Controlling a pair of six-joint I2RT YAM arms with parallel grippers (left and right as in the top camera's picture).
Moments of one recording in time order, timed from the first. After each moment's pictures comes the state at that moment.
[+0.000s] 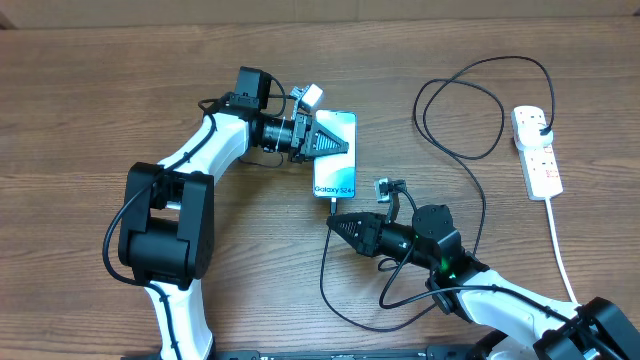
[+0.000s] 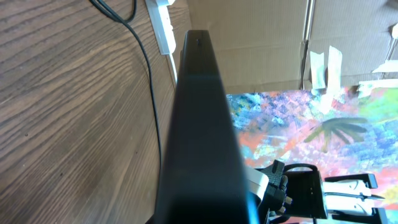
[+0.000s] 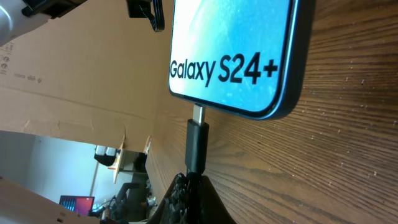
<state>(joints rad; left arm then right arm) -0.23 2.09 1.43 -0.52 1.40 -0.25 0.57 1.37 0.29 0.77 -0.57 1.00</state>
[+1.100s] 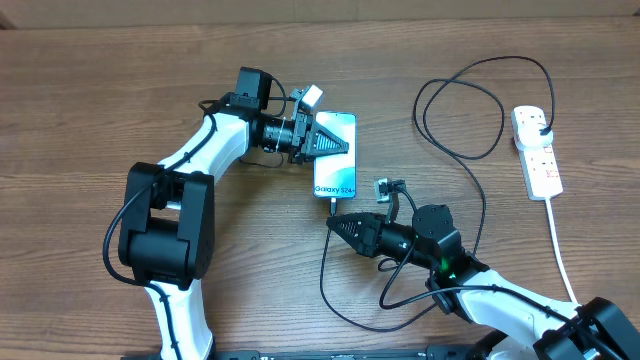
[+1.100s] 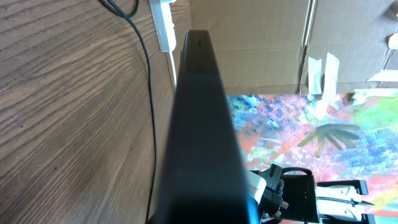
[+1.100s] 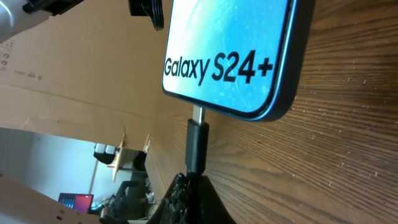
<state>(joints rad) -0.23 2.09 1.43 -0.52 1.39 -0.29 0.57 1.37 0.29 0.77 -0.58 0.99</state>
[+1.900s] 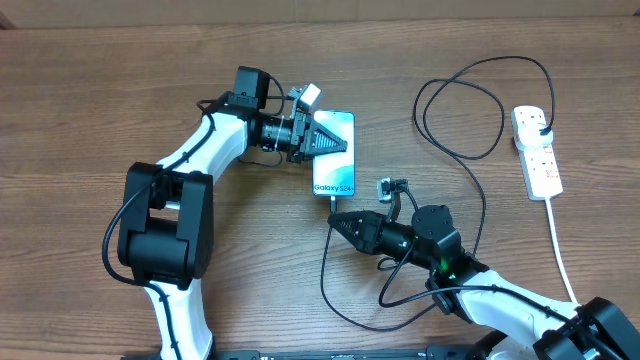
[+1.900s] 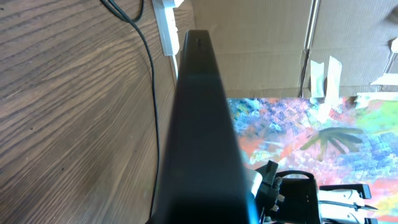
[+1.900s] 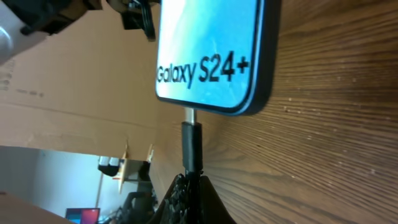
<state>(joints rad) -0.23 2.09 1.43 -0.51 1.38 -0.30 0.57 1.37 0.29 0.78 -0.53 1.07</state>
